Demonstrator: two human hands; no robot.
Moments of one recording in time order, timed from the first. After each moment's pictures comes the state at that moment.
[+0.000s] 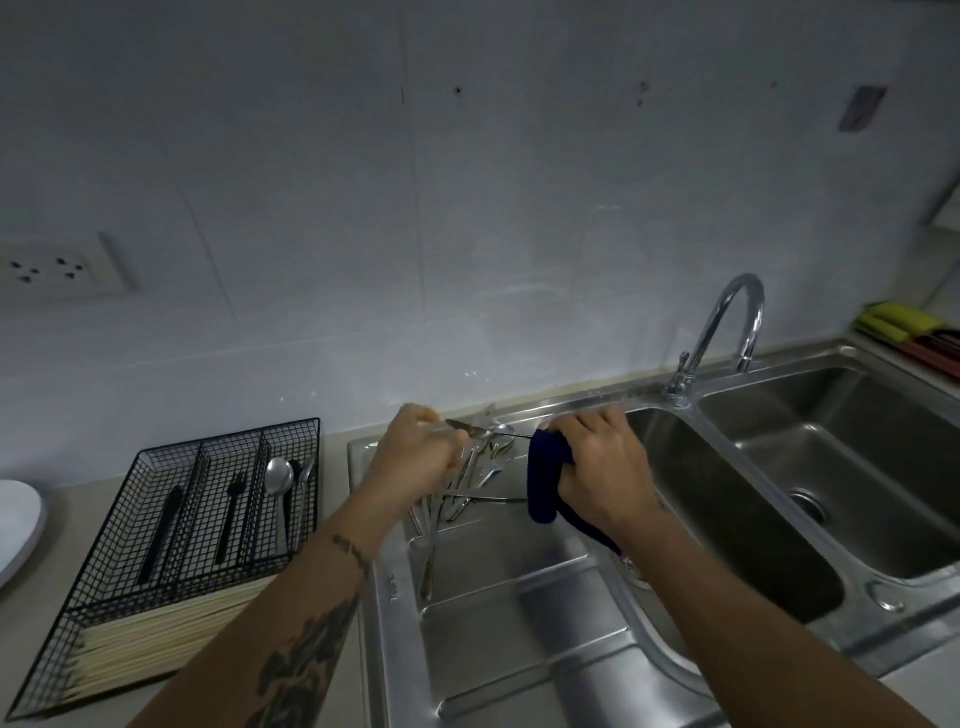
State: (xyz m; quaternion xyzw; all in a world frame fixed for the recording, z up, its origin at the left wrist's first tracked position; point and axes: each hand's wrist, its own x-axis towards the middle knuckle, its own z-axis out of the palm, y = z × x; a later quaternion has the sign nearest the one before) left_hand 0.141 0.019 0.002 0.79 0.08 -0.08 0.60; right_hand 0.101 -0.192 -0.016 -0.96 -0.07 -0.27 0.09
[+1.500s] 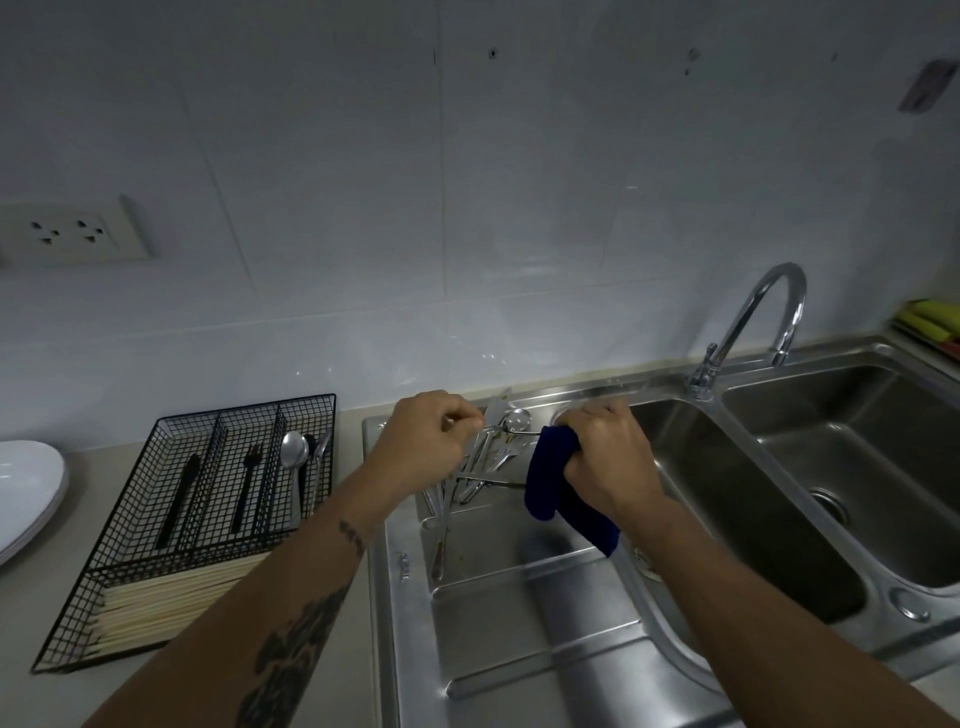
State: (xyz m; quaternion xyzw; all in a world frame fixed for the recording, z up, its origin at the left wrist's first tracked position) left_hand 0.147 0.037 -0.007 0.89 -0.12 0.01 0.44; right_hand 0.119 -0.185 -0.029 -0.97 -0.06 -0.20 0.12
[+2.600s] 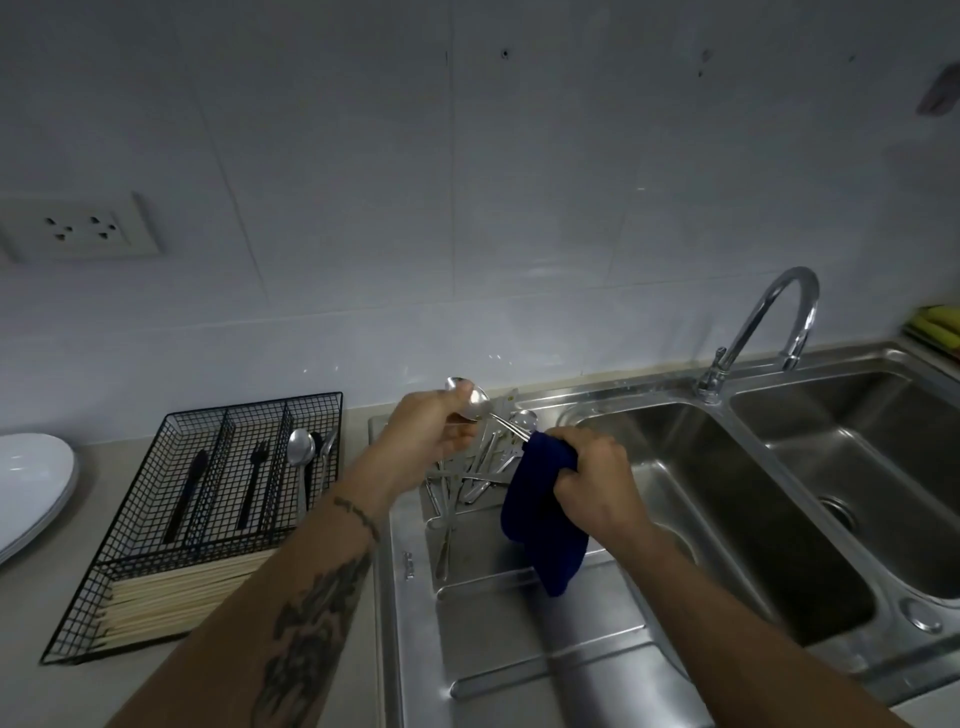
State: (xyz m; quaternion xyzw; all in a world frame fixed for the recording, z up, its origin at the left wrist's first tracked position) left_hand 0.161 0.034 0.000 0.66 0.11 -0.15 0.73; right_hand 0.114 -0.167 -0.046 -0.93 -0.03 -0.12 0.34
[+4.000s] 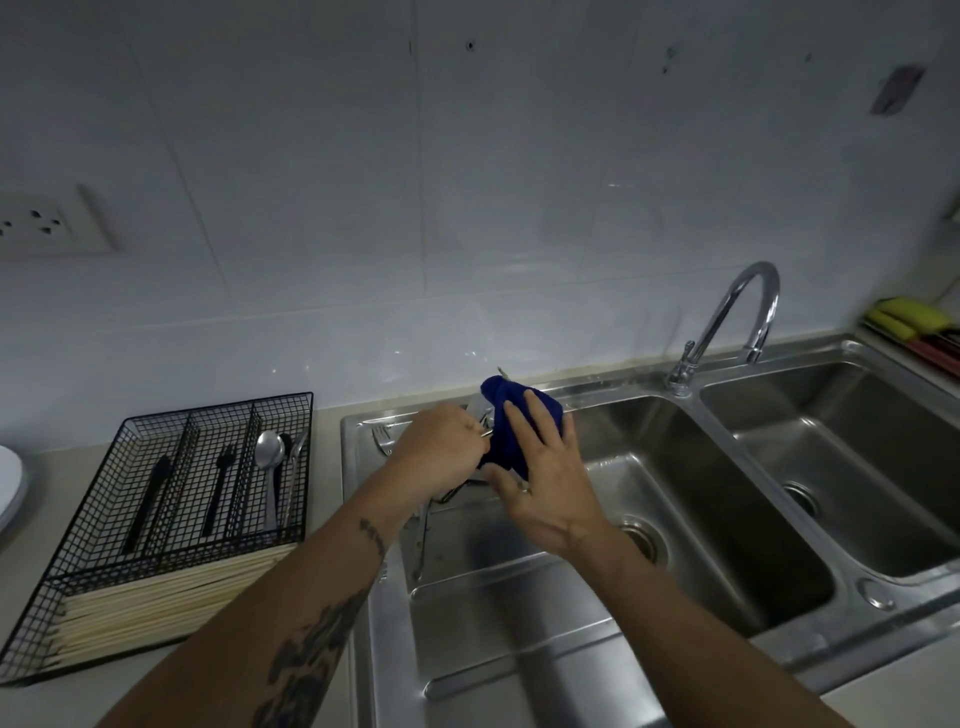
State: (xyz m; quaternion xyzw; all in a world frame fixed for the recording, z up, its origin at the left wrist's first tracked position) left_hand 0.142 -0.002 0.002 0.90 -0.05 -0.13 0.40; right_hand 0.104 -0.154 -0.059 -0.96 -0.06 -0.09 0.25
